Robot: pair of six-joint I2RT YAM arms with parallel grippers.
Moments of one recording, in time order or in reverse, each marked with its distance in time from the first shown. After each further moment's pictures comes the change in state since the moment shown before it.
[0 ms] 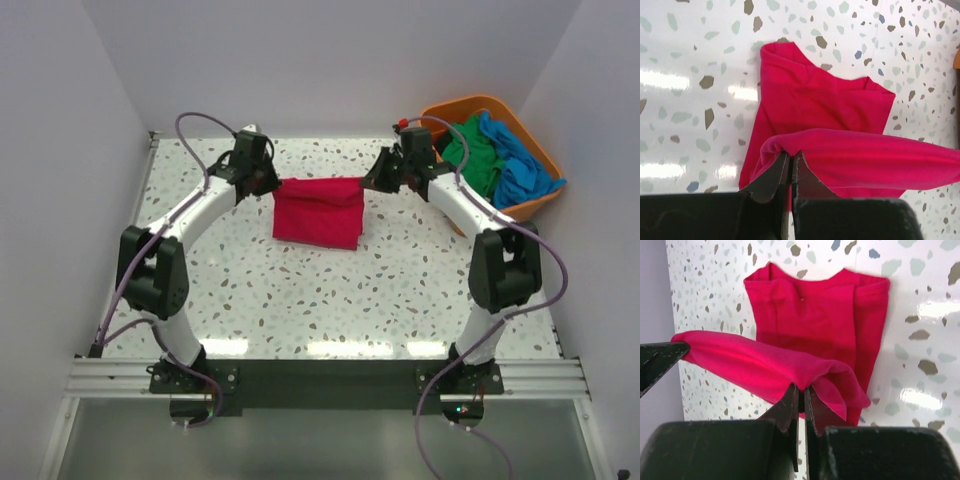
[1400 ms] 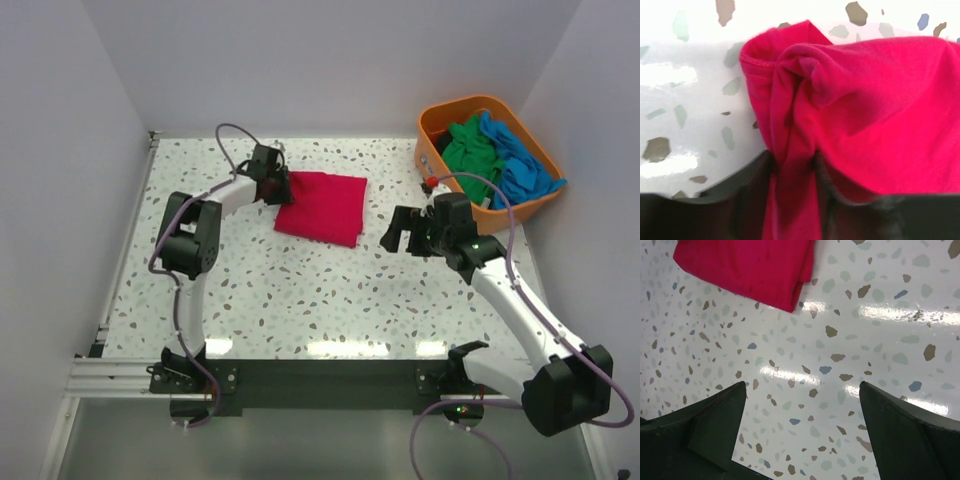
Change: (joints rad) left arm 0.049 0.415 0.119 0.167 0.187 0.212; right arm 0.030 -0.665 -0.556 -0.137 0.137 -0.186
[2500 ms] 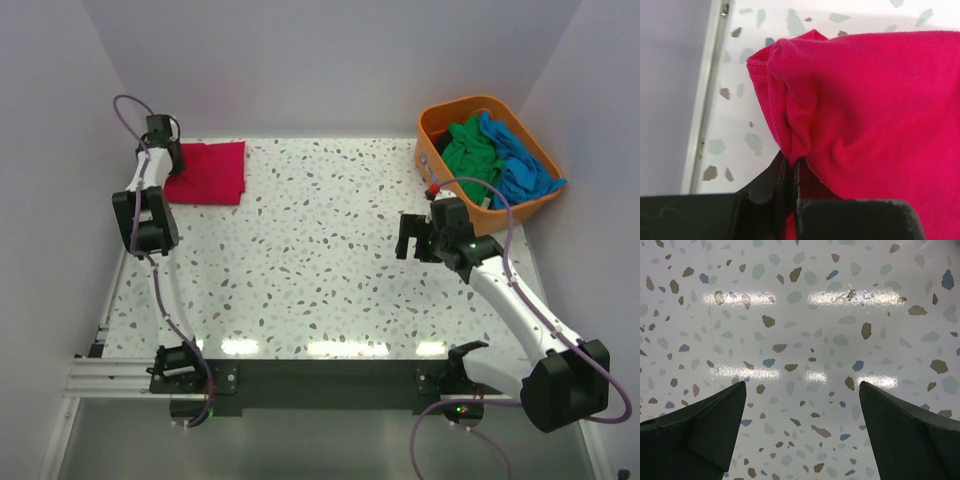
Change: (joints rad) left arm 0.509 0.327 0.610 -0.259 -0.254 0.472; right arm -0.004 -0.009 -0.032 -0.098 0.229 -0.076
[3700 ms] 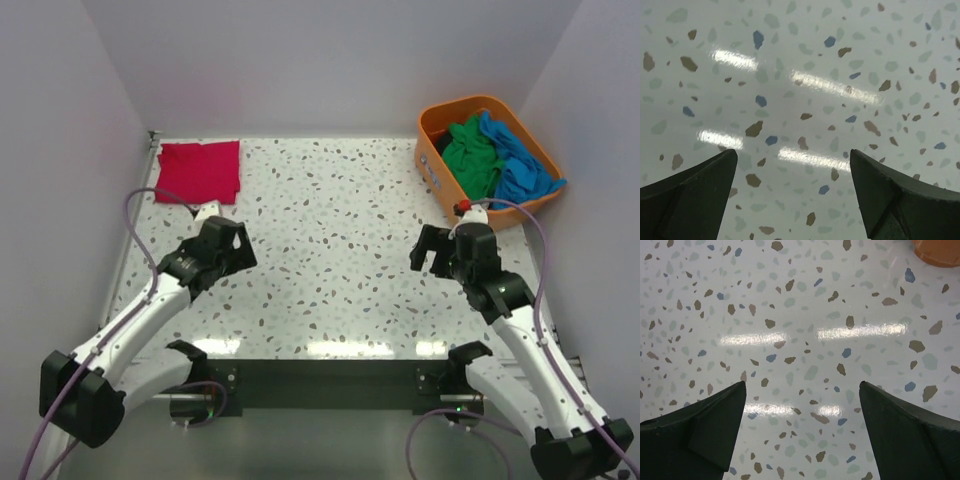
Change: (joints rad) left arm -0.635 -1.435 -1.369 -0.083 -0.200 -0.674; right arm 0.000 -0.340 -0.076 -0.073 0.065 0.072
